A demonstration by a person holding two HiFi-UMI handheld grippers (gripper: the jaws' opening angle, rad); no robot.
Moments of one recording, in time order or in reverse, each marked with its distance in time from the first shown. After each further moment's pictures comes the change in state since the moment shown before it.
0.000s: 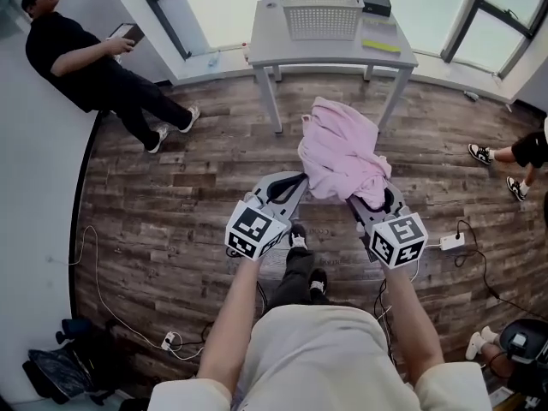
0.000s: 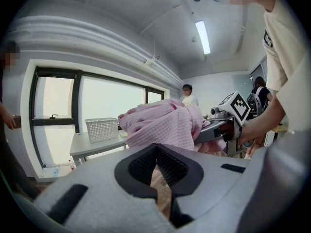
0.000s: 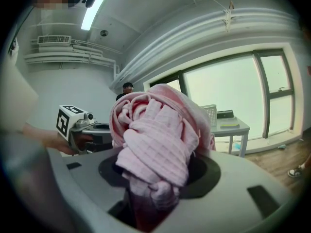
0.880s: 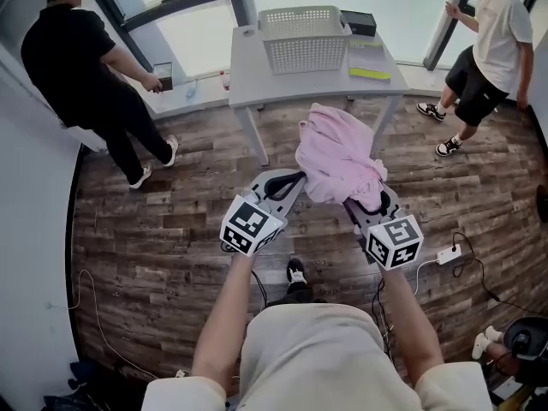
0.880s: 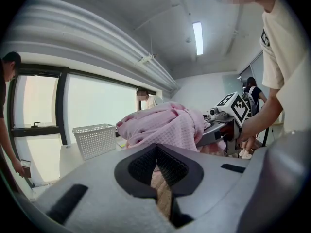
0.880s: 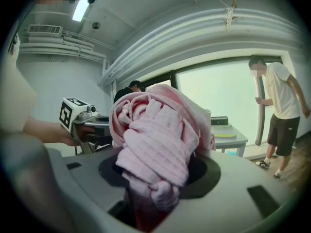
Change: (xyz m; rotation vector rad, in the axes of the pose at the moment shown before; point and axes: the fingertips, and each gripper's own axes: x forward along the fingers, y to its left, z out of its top) left arm 0.119 0.156 0.042 0.057 0.001 -0.146; right arm 0.138 -0.098 0.065 -0.011 0.015 -0.114
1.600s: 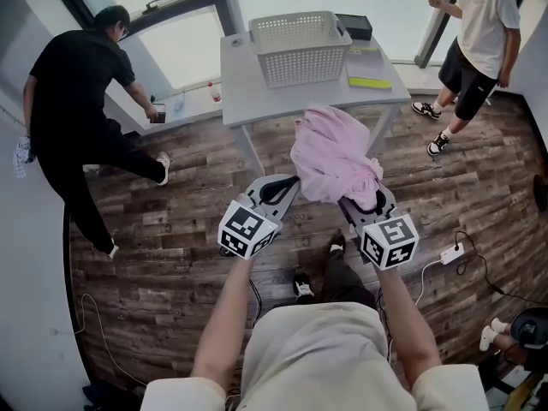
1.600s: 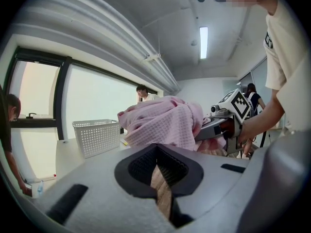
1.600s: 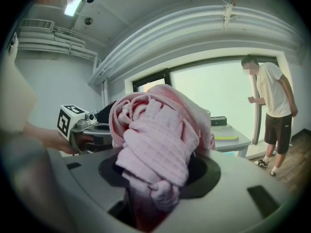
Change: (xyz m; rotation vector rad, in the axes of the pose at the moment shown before) left arm 0.014 0.057 -0.022 -0.028 -0.022 -0.045; right arm 0.054 -0.008 0.016 0.017 -0.029 -0.078
